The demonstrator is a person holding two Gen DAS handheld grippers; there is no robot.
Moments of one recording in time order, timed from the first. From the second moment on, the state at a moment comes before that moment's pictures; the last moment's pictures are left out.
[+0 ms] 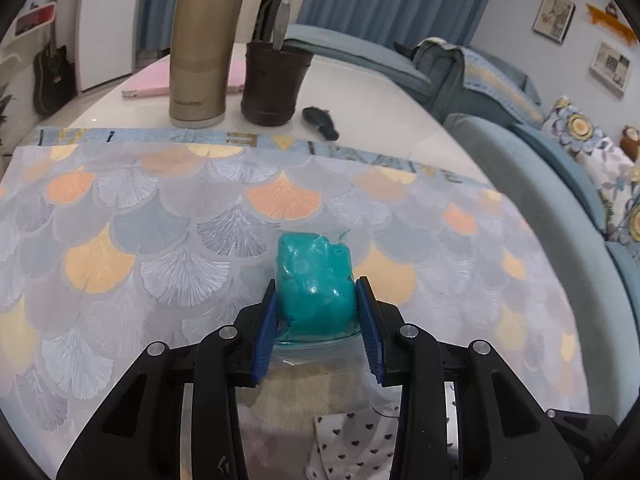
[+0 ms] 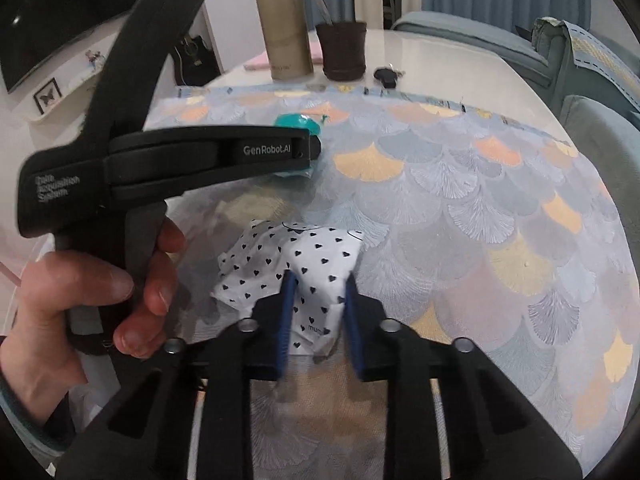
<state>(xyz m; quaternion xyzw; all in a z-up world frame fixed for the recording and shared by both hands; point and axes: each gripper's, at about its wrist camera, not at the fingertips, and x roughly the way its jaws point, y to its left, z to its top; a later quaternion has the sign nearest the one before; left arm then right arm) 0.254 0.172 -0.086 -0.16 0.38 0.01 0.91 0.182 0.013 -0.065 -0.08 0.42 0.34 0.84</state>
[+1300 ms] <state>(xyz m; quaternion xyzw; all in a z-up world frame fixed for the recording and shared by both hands) 0.094 -0.207 0.071 -0.08 0.30 -0.31 0.90 0.004 -0.413 0.079 0.08 0.28 0.07 0.95</state>
